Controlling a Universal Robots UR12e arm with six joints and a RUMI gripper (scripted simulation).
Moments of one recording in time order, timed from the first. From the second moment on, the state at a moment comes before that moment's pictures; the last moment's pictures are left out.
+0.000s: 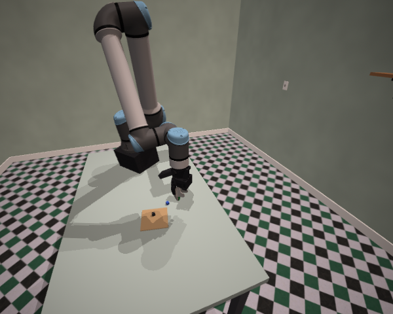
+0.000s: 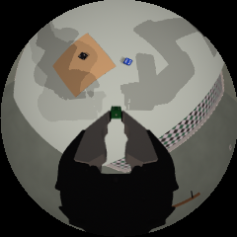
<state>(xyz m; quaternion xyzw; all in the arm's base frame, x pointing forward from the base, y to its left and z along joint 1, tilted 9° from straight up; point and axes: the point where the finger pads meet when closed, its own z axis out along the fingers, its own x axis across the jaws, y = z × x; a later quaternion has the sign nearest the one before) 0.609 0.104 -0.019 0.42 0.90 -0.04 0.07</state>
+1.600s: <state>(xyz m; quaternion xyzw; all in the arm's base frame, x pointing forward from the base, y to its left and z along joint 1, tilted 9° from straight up) 0.604 0.099 -0.021 0.36 0.84 0.33 0.23</state>
